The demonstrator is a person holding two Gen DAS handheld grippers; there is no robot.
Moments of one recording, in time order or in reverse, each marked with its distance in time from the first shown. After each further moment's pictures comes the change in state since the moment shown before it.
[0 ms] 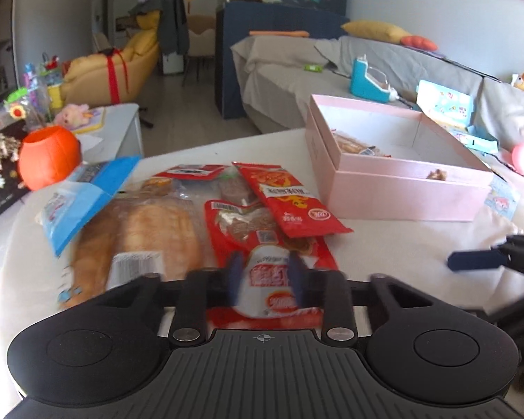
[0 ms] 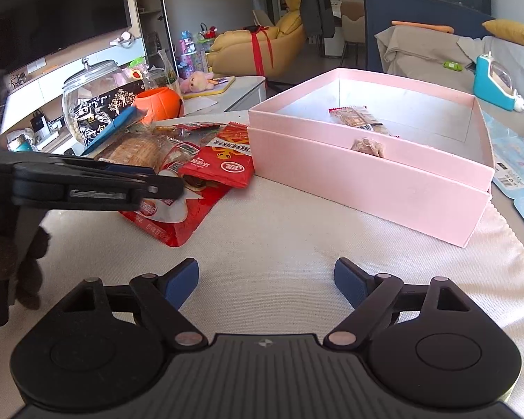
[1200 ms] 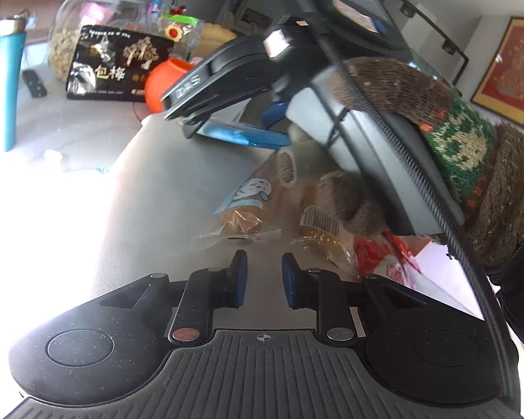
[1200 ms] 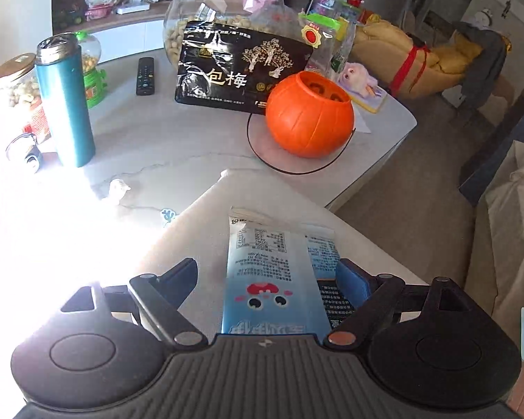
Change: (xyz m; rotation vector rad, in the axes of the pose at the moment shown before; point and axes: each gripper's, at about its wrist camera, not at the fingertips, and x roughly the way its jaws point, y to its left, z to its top) left arm -0.057 0.109 -0.076 -0.582 -0.131 0.058; right arm 0.196 0.283 0.166 -0.600 0.187 0.043
